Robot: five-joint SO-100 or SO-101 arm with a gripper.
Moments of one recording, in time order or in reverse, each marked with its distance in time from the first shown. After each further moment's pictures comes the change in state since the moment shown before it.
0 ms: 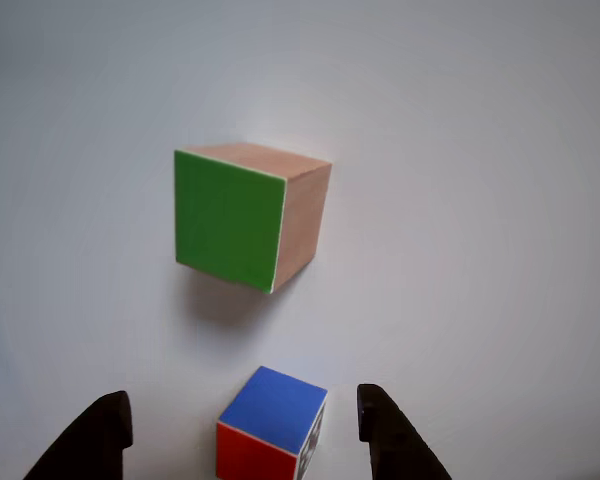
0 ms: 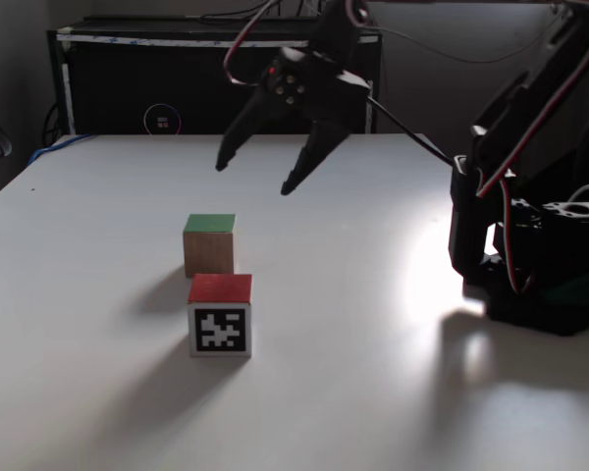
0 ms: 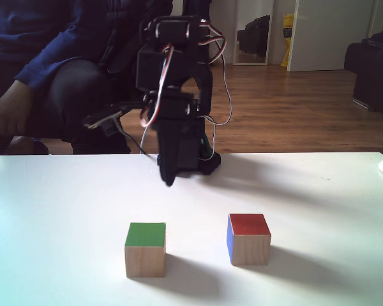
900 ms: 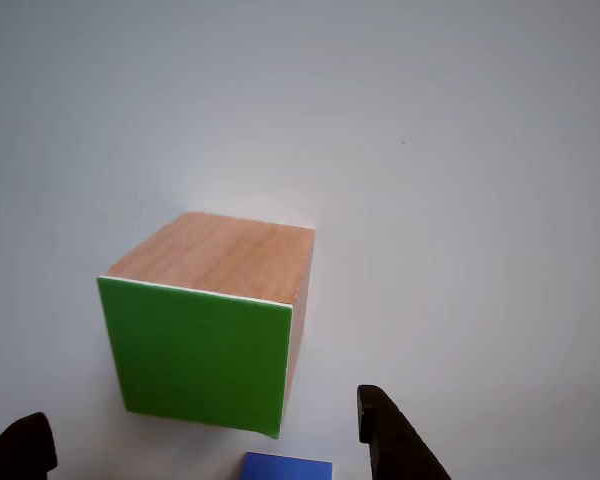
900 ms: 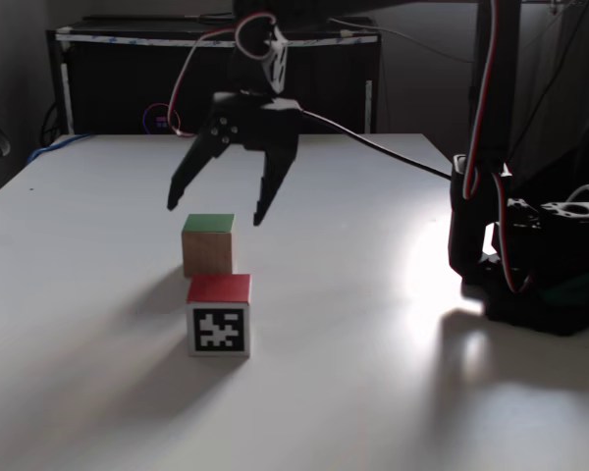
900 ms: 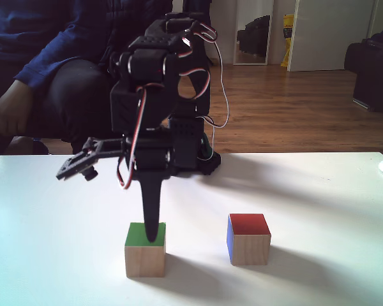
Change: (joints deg) arm 2.5 -34.6 -24.1 4.7 0.2
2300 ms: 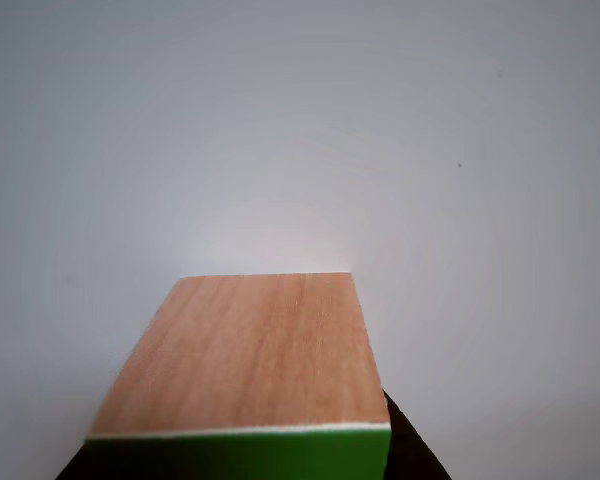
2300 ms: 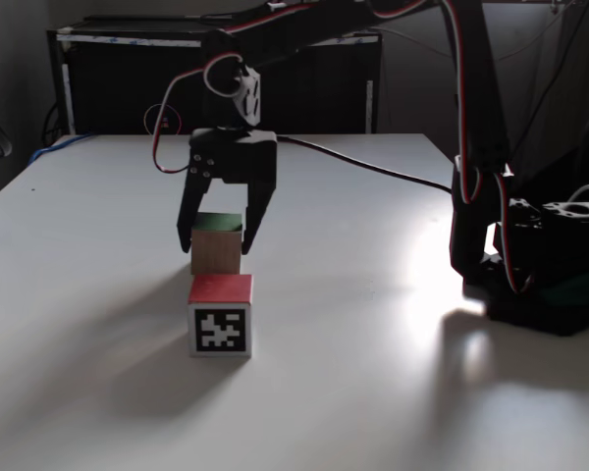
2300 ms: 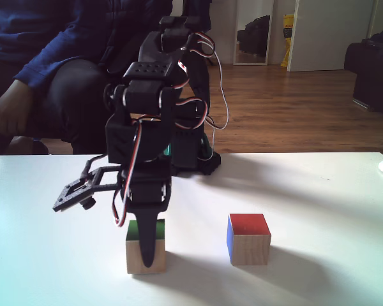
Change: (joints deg) arm -0.4 -14.0 -8.6 -2.1 3.2
